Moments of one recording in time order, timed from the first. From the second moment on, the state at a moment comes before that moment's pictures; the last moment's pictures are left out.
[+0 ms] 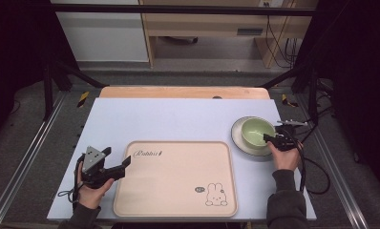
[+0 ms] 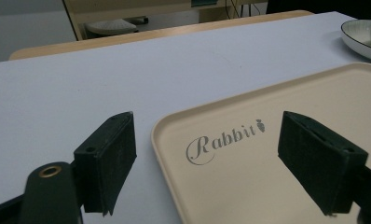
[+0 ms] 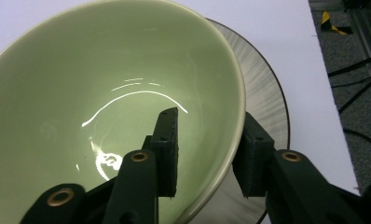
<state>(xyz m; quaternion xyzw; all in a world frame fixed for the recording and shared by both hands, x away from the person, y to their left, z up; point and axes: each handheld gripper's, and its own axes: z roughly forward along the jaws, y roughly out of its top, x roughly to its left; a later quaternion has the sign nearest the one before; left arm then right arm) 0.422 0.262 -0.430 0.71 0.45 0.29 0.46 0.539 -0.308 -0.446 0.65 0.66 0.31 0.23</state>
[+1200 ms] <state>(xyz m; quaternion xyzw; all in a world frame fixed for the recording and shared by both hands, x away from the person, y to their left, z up) 0.422 0.263 -0.431 0.70 0.45 0.29 0.46 0.549 -0.305 -0.445 0.68 0.63 0.31 0.20</state>
